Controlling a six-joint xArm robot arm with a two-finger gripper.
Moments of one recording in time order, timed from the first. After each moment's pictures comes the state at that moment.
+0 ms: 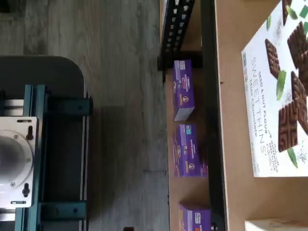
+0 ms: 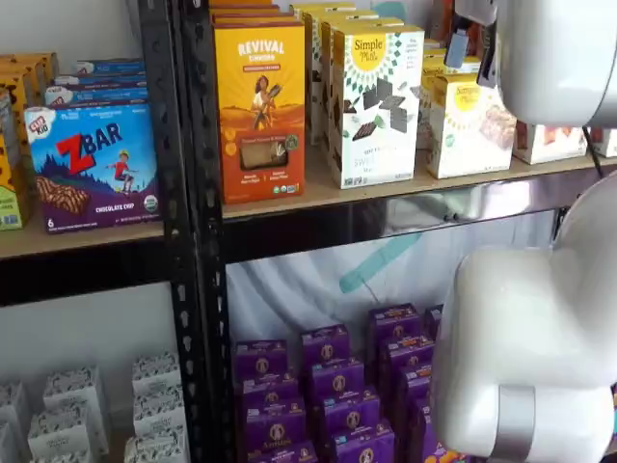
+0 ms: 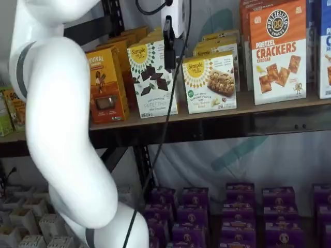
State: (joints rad) arm -0.42 -0.35 -1.54 0.23 1.91 -1.91
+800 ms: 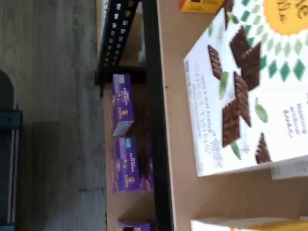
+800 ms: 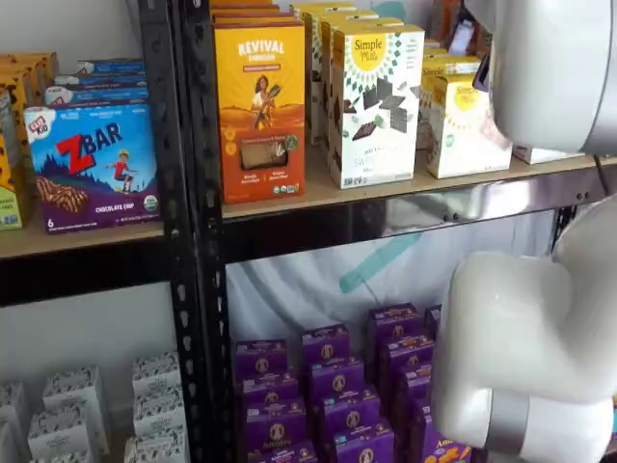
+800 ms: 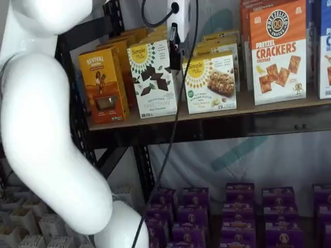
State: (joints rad) arm -0.55 -0.47 -1.37 0.38 1.70 -2.00
